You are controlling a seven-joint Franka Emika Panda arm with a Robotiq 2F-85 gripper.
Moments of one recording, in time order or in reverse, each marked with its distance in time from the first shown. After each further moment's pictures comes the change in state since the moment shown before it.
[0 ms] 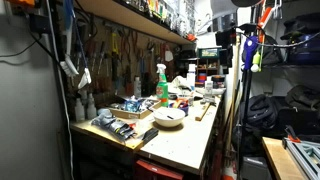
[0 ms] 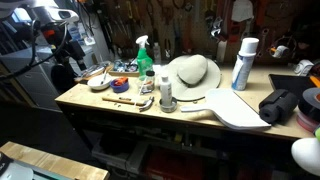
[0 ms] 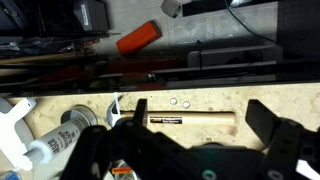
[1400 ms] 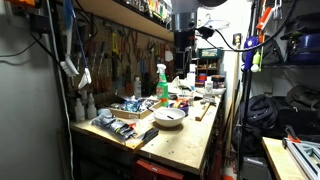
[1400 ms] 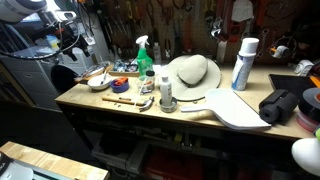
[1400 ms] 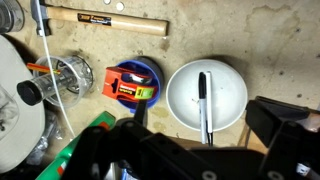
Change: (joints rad) arm 0.195 0.333 0.125 0.239 0.037 0.191 0.113
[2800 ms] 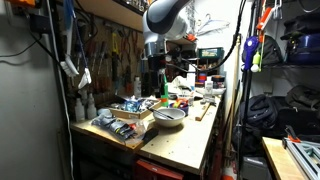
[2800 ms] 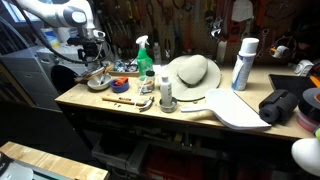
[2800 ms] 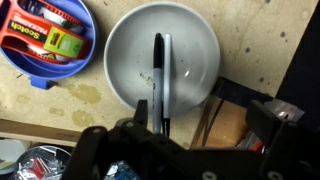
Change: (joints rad) arm 0.035 0.488 -0.097 0.404 0.341 -0.083 -0.437
